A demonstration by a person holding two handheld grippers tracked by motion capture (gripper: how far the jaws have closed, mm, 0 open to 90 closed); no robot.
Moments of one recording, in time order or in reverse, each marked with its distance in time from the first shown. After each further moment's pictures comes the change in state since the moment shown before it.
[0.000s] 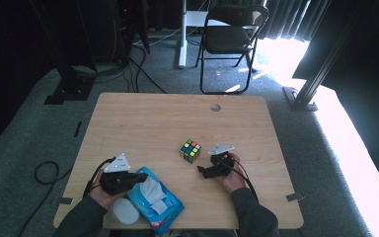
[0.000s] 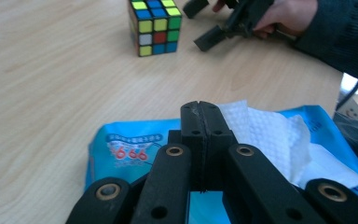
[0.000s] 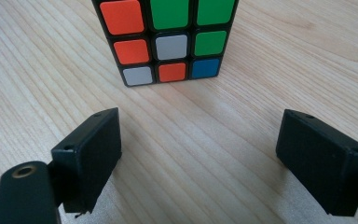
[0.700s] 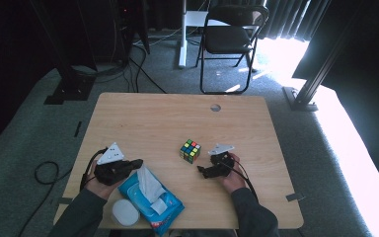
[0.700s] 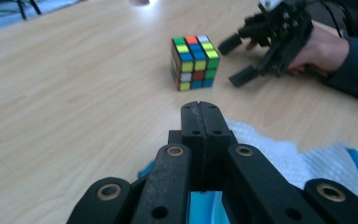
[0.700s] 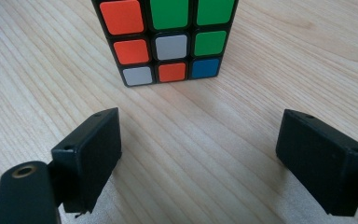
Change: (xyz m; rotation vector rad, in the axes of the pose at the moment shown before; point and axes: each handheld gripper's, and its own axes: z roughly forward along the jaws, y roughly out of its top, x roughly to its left) left arm 0.012 0.019 -0.015 -0.091 0.110 -0.010; right arm 0.000 0.000 0.000 0.000 0.000 0.001
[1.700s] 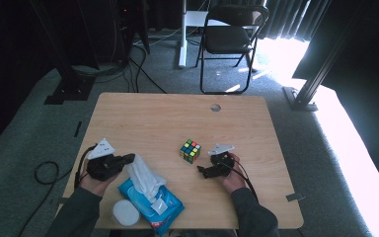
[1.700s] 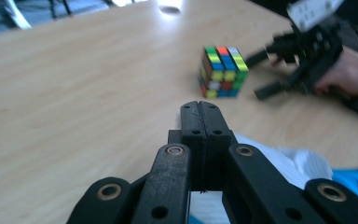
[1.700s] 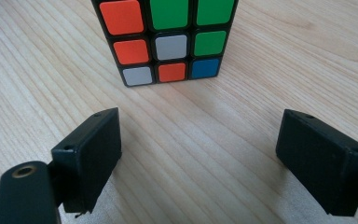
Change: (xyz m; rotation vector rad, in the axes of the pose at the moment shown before) left arm 0.016 -0.009 -0.004 -0.012 0.035 -0.087; right arm 0.000 0.000 0.000 0.000 0.000 0.000
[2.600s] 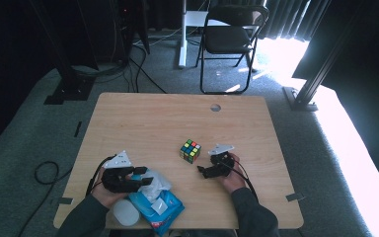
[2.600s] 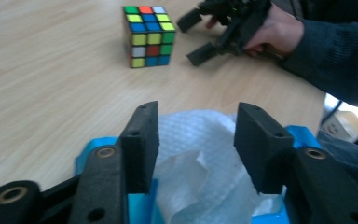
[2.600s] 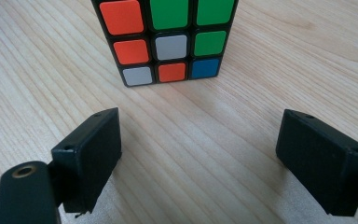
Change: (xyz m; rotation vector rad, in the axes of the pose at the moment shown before) left arm -0.031 -0.008 0.021 0.101 -0.207 0.048; right arm 0.000 0.000 0.000 0.000 0.000 0.000
